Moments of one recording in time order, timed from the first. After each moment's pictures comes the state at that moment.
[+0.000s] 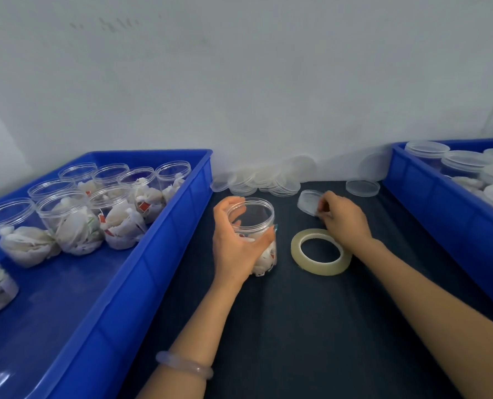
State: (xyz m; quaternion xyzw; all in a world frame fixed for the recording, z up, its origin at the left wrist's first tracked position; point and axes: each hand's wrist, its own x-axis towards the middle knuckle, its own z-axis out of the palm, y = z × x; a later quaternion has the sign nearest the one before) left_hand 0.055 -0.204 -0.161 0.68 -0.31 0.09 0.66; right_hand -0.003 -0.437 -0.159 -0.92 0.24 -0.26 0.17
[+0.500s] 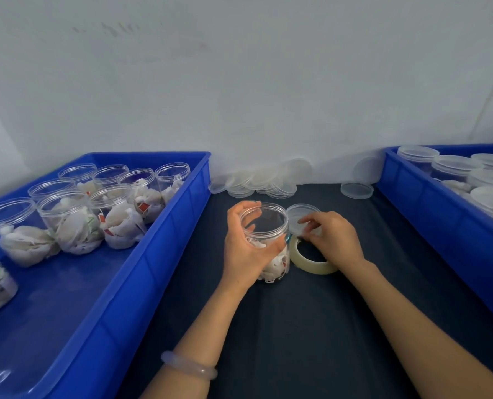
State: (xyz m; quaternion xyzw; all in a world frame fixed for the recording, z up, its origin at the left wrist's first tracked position) left_hand 0.039 -0.207 -0.160 0.66 -0.35 0.02 0.67; right_hand -0.028 -0.402 -0.173 -0.92 0.18 -0.29 0.18
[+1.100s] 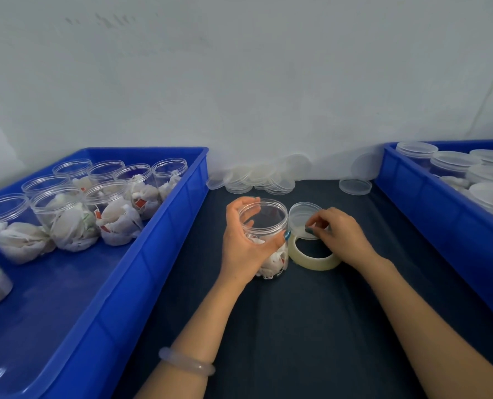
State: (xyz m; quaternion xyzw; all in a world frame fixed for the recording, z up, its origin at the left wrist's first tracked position) left_hand 0.040 -0.206 -0.159 0.66 -0.35 0.01 0.66; right_hand -0.039 -0.418 -0.167 -0.93 0.17 -0.22 0.25
